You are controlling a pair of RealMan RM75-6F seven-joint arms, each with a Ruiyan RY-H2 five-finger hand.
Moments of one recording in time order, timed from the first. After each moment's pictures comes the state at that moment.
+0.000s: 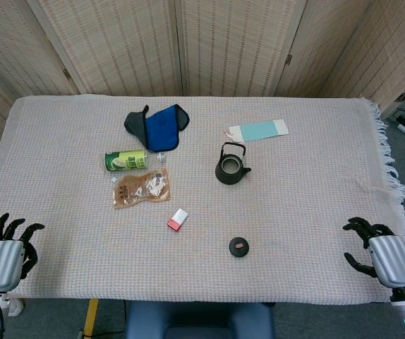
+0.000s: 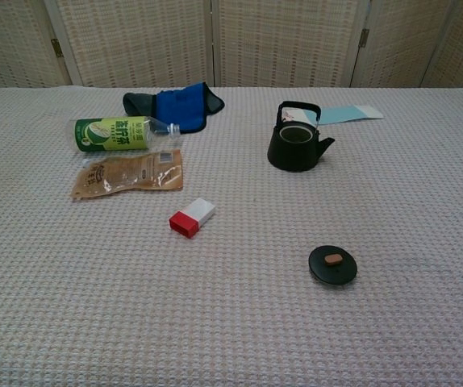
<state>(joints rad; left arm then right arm) -0.09 -1.20 -0.05 -1.72 1.50 1.54 0.29 0.07 -1.10 0.01 -1.62 -1.61 1.45 0.04</state>
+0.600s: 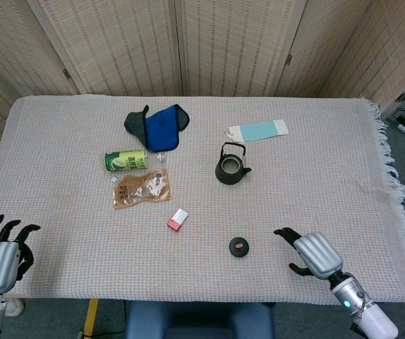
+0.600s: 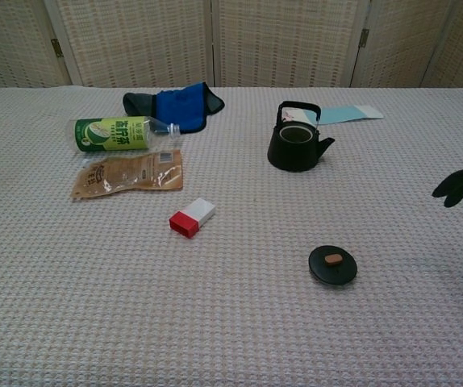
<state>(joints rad) -0.08 -1.19 -0.05 -1.71 1.50 1.55 0.27 0.31 -1.16 0.00 -1.79 -1.59 1.05 -0.21</state>
